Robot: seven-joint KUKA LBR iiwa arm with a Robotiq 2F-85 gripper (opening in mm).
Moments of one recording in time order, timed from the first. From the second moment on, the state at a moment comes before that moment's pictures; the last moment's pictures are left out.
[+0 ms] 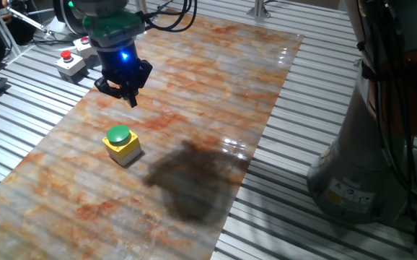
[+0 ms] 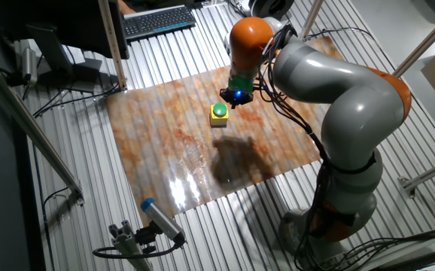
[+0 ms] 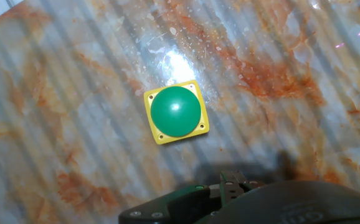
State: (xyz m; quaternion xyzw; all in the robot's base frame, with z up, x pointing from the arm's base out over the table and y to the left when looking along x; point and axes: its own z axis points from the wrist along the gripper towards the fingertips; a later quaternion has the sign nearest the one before) arm 0.514 0.151 0.225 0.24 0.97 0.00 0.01
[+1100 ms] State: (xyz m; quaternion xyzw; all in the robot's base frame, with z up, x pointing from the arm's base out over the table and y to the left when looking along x) arm 0.513 0.152 0.225 0.23 0.97 0.00 0.01
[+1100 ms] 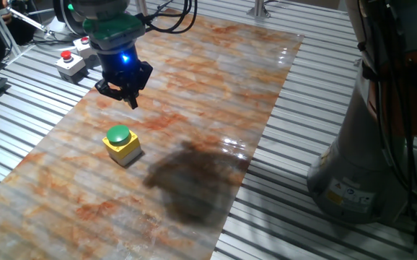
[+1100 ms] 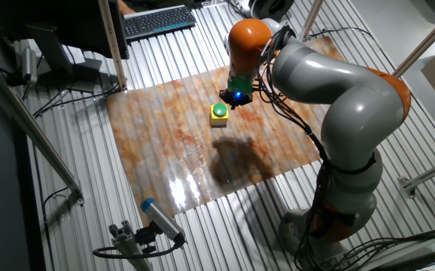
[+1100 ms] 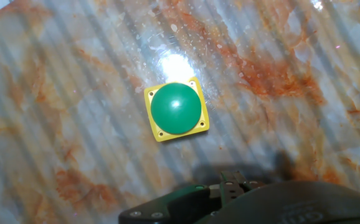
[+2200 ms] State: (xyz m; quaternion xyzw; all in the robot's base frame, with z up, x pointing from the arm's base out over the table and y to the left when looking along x) arm 0.511 0.153 0.226 0.23 0.97 0.00 0.01
